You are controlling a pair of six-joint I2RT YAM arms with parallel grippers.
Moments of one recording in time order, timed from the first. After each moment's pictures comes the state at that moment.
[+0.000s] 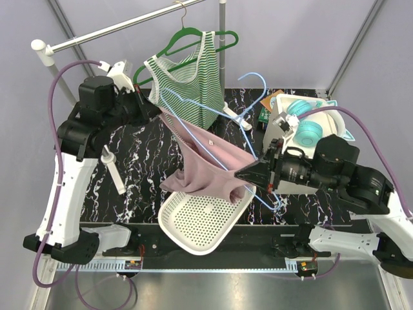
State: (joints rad) left arm -0.31 1.23 1.77 -0.95 0.19 -0.45; right arm 1.06 0.89 1.48 -0.75 -0.17 0.56
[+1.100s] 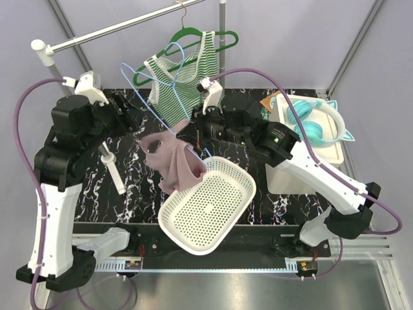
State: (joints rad) left arm -0.24 1.06 1.71 -0.98 0.02 -0.46; right arm 1.01 1.50 1.82 -0.55 -0.08 0.45
